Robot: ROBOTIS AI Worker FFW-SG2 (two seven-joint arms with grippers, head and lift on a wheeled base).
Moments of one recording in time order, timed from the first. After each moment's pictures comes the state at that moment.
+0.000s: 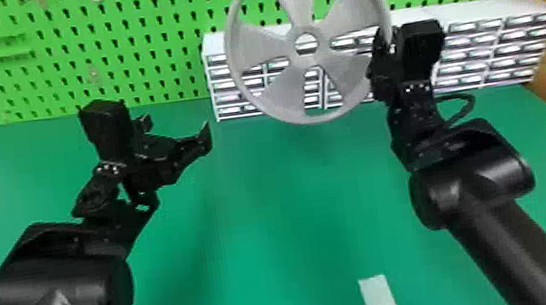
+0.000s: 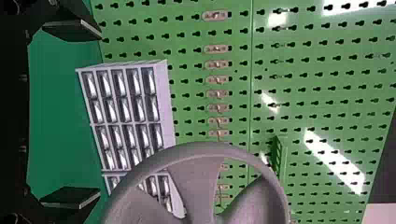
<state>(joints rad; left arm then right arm) -0.16 0.18 -0.10 -1.73 0.15 0.26 -0.22 -0.50 -0.11 0.27 -1.25 -0.08 -0.12 -0.35</state>
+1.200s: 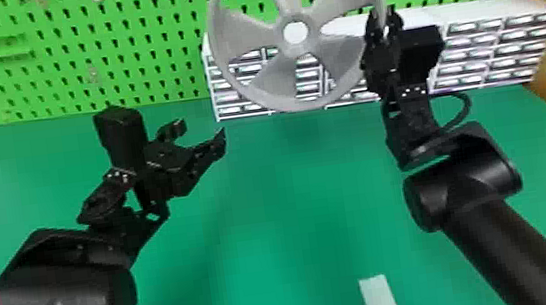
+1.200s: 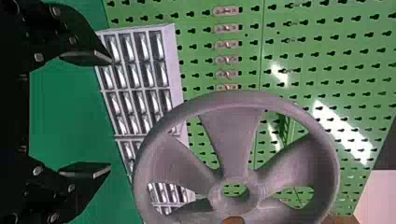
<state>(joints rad) -0.12 0.18 -0.12 -1.79 0.17 0.32 -0.32 -0.54 -0.10 0.30 -1.11 -0.01 -0.40 -0.35</state>
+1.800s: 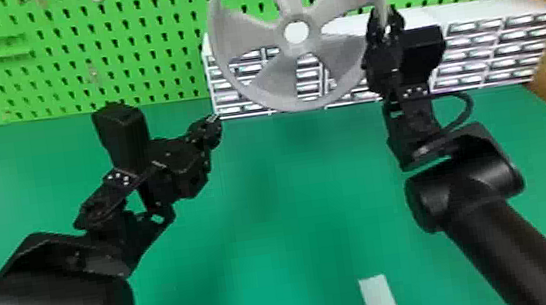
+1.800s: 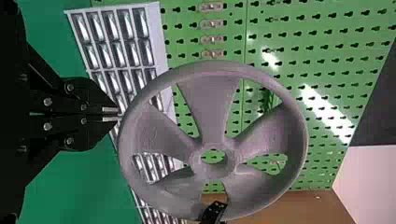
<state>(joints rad) -0.08 0.22 -0.16 -1.91 0.21 0.33 -0.31 -0.54 -0.11 0.30 -1.11 -0.01 -0.41 -0.35</state>
